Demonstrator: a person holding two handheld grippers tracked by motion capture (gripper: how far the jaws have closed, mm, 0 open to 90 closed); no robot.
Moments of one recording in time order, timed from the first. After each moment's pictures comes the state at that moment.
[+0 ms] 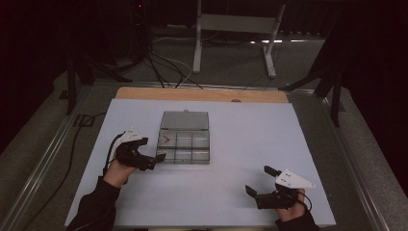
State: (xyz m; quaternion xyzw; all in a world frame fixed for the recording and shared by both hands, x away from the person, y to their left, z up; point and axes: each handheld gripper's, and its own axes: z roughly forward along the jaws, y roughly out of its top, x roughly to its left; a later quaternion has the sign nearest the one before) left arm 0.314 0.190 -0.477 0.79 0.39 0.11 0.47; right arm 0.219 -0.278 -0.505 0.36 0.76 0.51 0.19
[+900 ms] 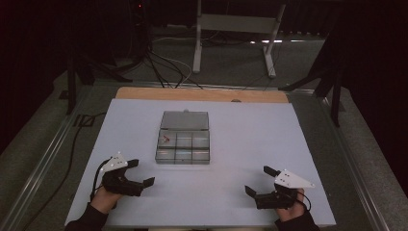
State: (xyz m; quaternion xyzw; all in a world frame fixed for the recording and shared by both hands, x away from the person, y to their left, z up) left arm 0.256 0.222 -0.517 0.78 0.37 0.10 0.49; right arm 0.220 -0.276 -0.506 0.36 0.76 0.50 0.19
